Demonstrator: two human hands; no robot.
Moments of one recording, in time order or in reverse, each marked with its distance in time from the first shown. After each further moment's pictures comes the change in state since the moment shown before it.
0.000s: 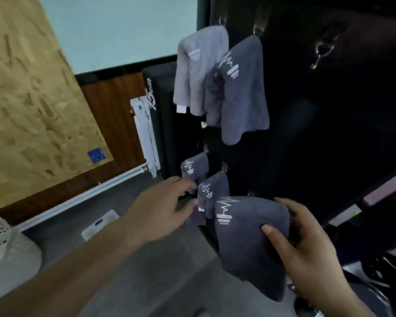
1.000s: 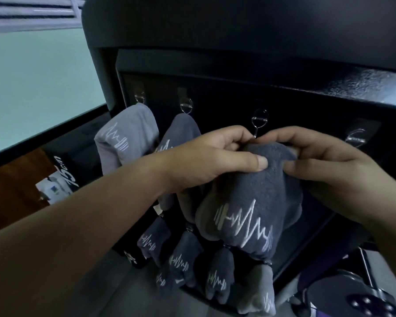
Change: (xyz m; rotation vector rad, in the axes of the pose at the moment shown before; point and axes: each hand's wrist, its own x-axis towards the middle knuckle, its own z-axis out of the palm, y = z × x) left_hand 0.219 0.125 -0.149 -0.735 -0.691 0.514; right_hand 0.140 -0.158 -0.078 0.407 -0.113 -0.260
